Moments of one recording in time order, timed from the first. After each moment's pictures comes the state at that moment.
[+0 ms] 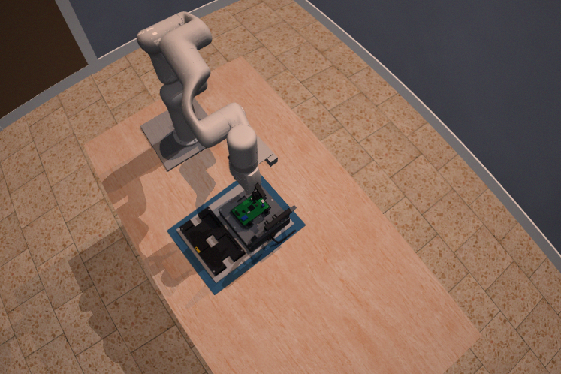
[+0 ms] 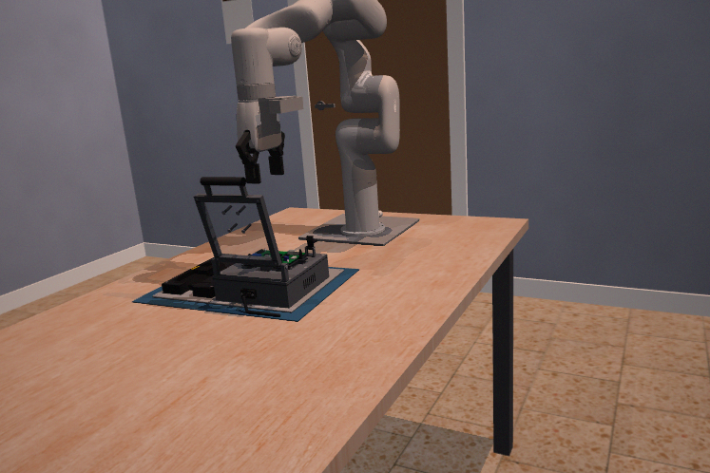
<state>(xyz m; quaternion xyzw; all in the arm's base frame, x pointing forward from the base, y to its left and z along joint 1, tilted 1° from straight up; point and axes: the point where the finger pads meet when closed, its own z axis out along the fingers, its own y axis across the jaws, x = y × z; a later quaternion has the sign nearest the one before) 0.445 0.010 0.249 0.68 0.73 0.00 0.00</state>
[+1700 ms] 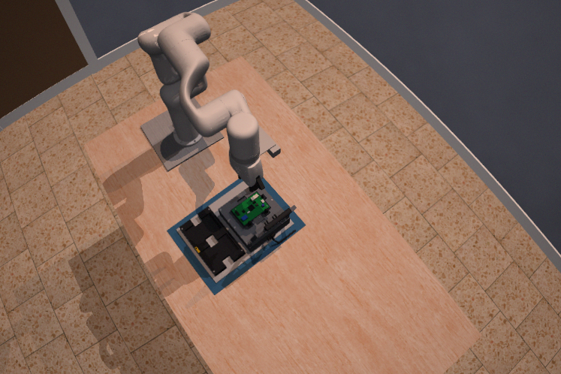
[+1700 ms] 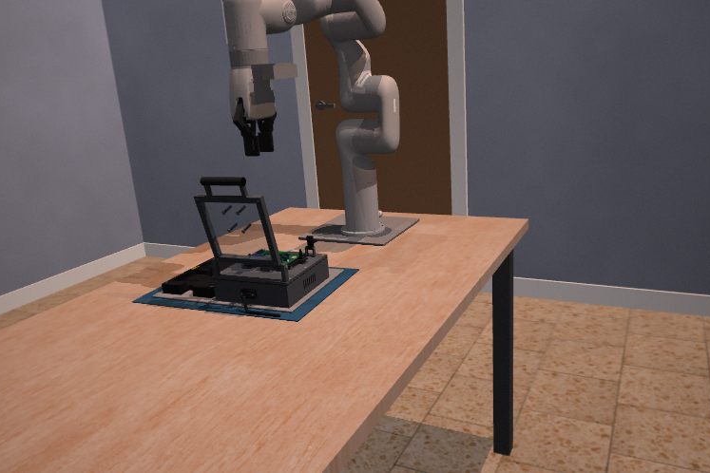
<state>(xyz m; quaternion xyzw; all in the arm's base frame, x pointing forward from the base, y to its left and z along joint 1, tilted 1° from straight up) 0.455 0.010 0.312 0.68 0.73 0.00 0.00</state>
